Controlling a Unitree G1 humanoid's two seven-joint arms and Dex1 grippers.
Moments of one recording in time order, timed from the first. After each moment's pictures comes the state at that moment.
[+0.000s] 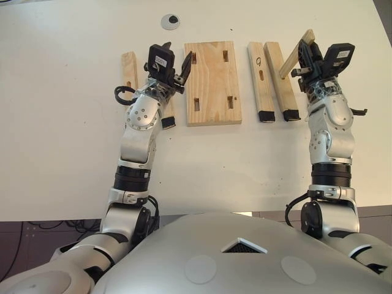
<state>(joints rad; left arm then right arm) -0.18 0.10 -0.11 0.00 -0.02 0.19 -0.19 -0.19 -0.25 -0.12 0.20 0.27 0.04 0.28</state>
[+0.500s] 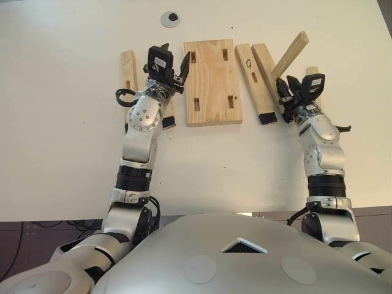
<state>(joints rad) -0.18 0.08 -0.11 0.04 -0.02 0.17 -0.16 -0.12 -0.29 -0.08 0.24 0.23 0.16 0.36</state>
